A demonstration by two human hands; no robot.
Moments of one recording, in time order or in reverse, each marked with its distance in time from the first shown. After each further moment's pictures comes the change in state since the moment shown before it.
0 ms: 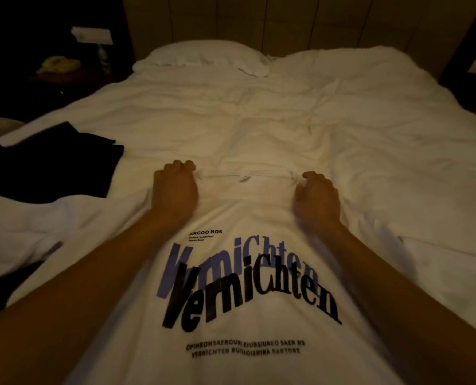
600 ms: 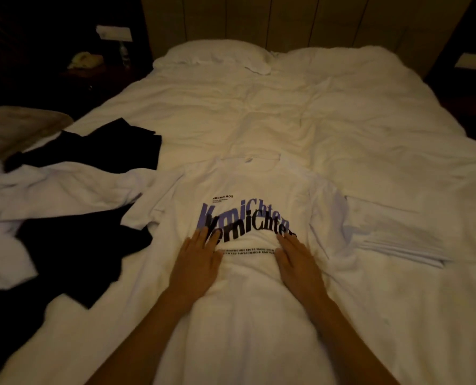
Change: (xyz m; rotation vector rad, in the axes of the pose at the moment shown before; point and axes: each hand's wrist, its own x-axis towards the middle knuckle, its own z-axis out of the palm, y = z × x) left_hand -0.276 0.019 -0.096 -0.112 -0.434 0.069; right_hand -0.273 0.003 -0.091 0.237 -0.394 -0.048
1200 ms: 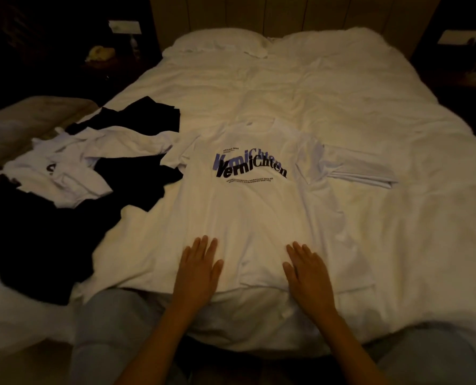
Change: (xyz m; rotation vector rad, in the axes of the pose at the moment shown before) left_hand -0.268 0.013 0.010 -0.056 0.007 0.008; right_hand -0.273 0.007 0.006 -0.203 0.054 -0.016
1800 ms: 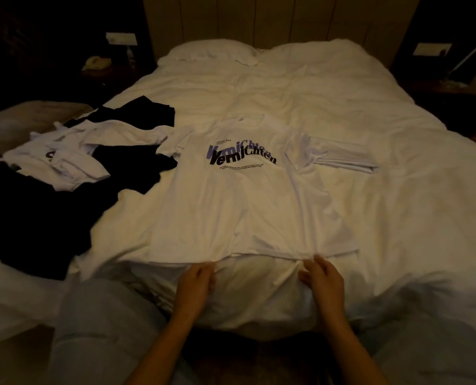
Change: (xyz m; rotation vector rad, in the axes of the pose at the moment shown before) left_hand -0.068 0.024 0.031 -1.043 0.072 -0.515; right_hand -0.074 0.014 0.002 1.146 0.285 0.668
